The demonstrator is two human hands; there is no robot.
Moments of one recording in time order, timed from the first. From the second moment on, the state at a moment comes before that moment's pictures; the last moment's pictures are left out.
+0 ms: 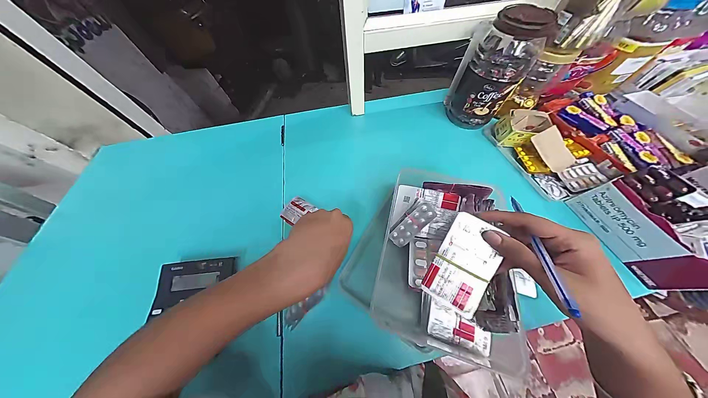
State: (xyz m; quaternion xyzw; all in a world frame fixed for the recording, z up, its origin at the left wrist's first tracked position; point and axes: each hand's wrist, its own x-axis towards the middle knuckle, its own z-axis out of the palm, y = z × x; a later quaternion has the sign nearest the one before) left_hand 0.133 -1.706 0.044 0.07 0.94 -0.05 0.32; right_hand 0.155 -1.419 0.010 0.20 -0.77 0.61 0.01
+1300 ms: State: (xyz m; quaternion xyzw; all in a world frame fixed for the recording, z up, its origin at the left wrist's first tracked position) left_hand 0.153 -1.755 -0.027 0.22 0.96 0.14 -0.12; right_hand 0.126 -1.403 0.009 0.23 -0.95 0.14 0.15
